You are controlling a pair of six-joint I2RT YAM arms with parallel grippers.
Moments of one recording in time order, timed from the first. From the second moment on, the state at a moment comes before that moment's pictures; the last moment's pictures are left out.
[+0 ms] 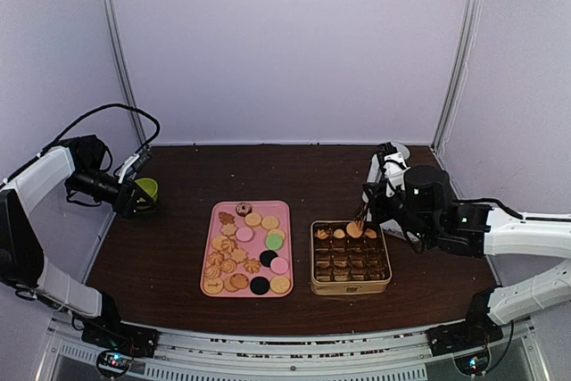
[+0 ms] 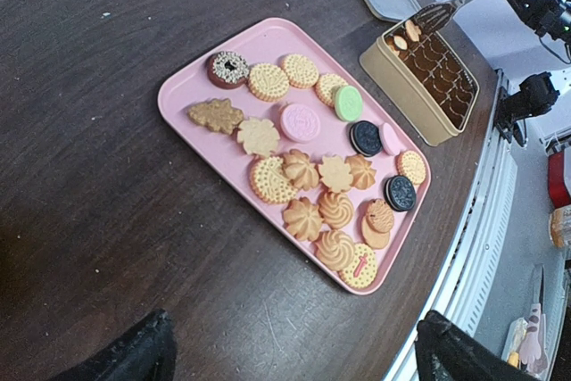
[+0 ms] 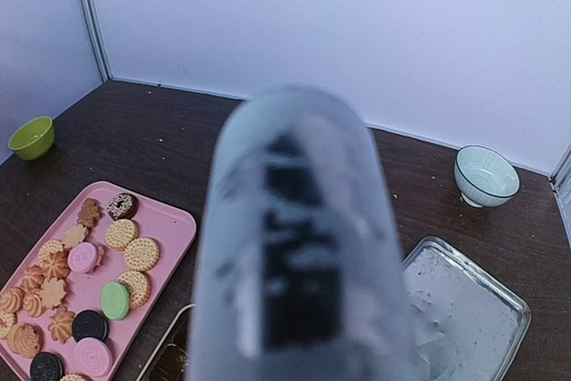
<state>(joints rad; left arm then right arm) 0.15 1.36 1.11 -1.15 0.85 0.79 0.91 1.11 0.69 0.08 0.54 0.19</state>
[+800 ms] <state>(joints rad) 0.15 1.35 1.11 -1.15 0.85 0.79 1.02 1.30 0.75 0.17 0.68 0.20</state>
